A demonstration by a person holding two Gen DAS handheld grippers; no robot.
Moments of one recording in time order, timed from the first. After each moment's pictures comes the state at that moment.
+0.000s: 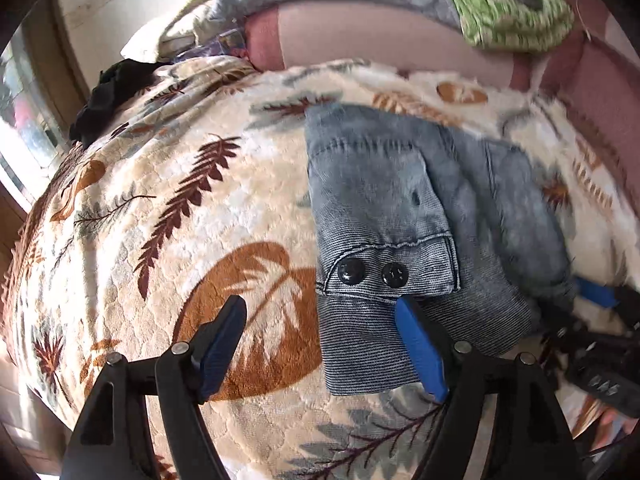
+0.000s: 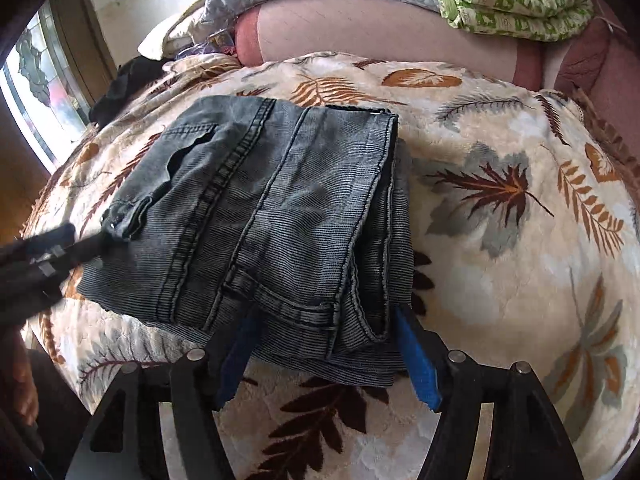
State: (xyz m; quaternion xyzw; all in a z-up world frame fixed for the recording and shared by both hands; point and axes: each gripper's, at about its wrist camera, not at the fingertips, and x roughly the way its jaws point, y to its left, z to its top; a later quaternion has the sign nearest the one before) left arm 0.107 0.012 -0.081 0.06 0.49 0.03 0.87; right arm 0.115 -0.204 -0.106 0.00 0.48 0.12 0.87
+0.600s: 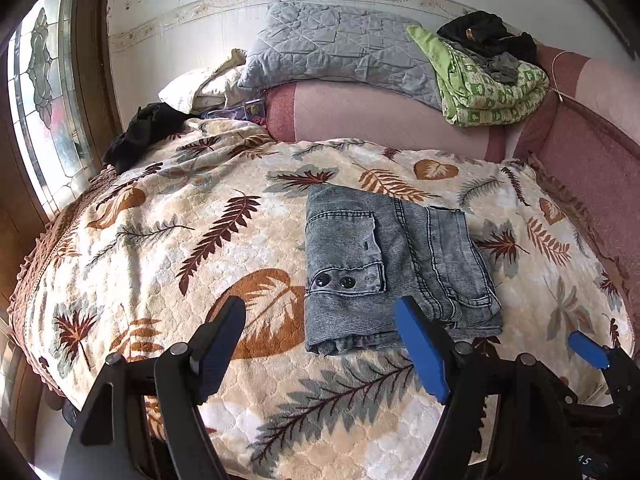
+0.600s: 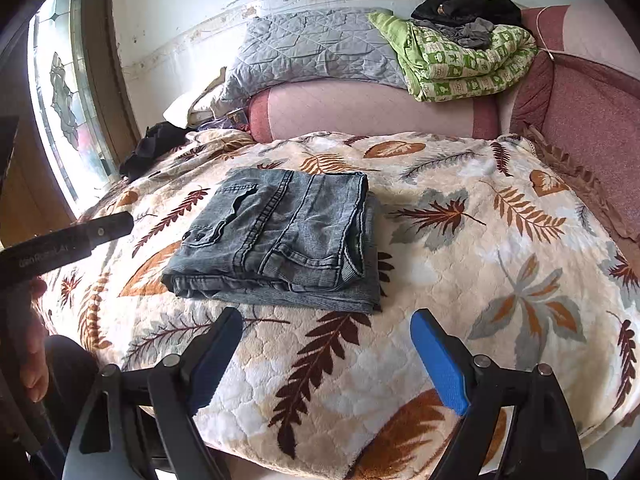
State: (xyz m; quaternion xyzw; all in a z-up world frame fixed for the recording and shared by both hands) left arm 0.010 0.011 0.001 -0.02 0.37 0.02 0.93; right arm -0.011 -0.225 -0.055 0.02 0.35 0.11 0.93
